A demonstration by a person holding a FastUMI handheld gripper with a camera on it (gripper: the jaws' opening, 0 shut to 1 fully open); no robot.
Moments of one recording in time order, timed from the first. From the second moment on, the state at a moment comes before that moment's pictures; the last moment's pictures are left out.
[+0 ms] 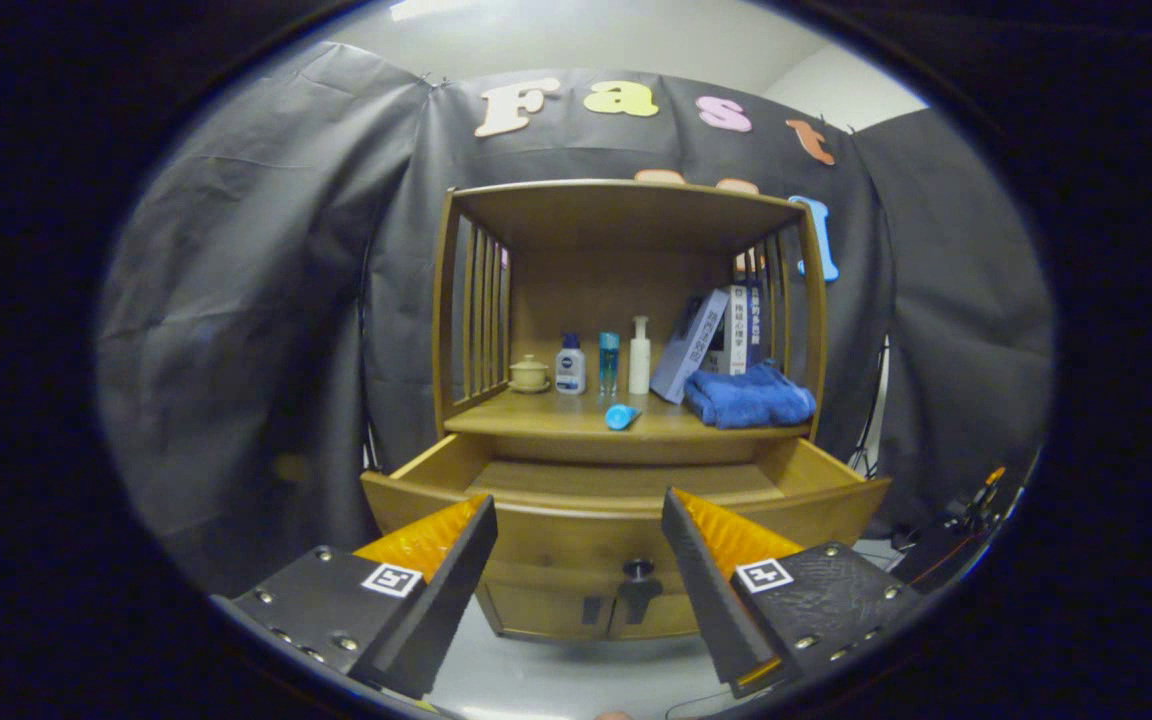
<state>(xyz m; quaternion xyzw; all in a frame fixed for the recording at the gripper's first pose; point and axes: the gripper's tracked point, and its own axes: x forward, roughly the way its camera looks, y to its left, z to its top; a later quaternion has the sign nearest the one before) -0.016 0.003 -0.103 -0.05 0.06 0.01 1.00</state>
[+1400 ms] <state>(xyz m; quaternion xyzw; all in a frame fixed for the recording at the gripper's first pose) 0.032 -0.025 -0.196 -0.01 0.12 -0.01 0.99</state>
